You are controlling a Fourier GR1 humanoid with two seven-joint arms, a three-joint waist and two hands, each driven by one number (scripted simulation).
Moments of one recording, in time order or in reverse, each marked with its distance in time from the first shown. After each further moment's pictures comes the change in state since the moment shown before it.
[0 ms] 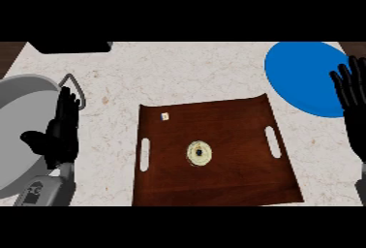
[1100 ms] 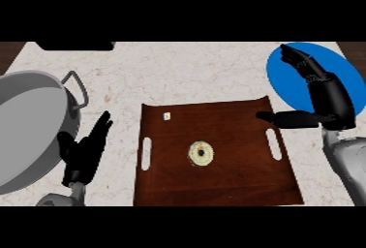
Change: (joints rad) left arm 0.107 -0.001 -0.147 -0.057 0.035 -0.206 0.285; right arm -0.267 0.039 0.134 0.237 0.305 -0.013 -0.024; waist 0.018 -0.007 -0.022
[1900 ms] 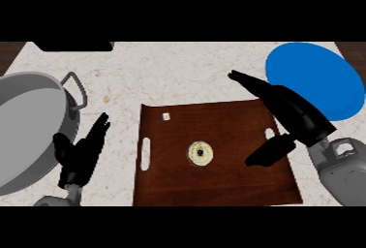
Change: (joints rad) left arm 0.019 0.002 0.026 -0.005 -0.003 -0.043 0.002; right arm -0.120 -0.120 0.300 -0.271 0.236 0.280 0.588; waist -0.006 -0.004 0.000
